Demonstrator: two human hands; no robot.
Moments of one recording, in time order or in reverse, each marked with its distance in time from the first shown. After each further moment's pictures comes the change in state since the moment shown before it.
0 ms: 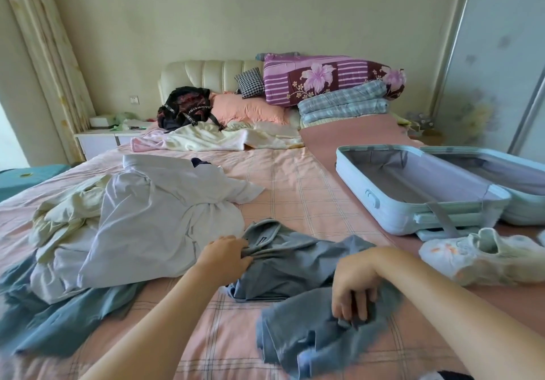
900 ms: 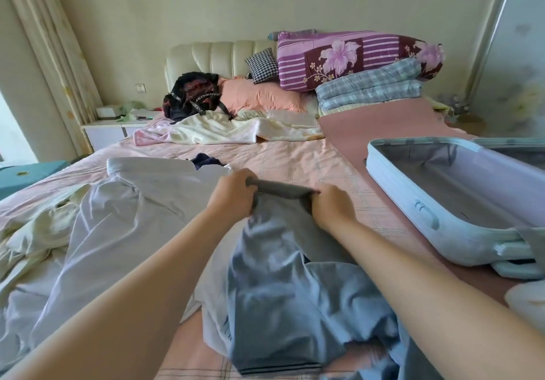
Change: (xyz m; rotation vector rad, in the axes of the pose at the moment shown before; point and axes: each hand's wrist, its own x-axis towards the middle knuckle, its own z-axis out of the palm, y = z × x) left_hand 0.163 -0.031 -0.074 -0.561 0.334 -0.115; right_hand 0.164 -0.039 -0.158 0.447 1.243 -0.094
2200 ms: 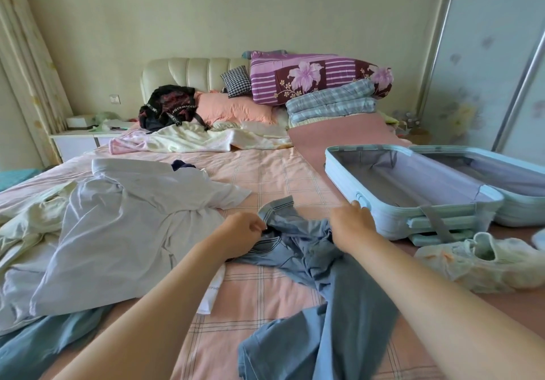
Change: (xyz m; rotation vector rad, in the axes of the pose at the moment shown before) left_hand -0.109 0.029 0.048 0.090 -0.315 0.104; right_hand -0.111 0.055 -0.108 -0.755 -0.180 -0.050
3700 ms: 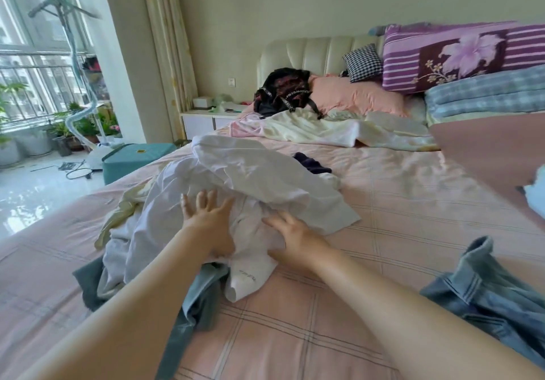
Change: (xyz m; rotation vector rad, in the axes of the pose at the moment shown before) left_hand -0.013 -0.281 -0.200 0.746 0.019 -0.610; right_hand 0.141 -0.406 0.041 0.576 -0.165 -0.730
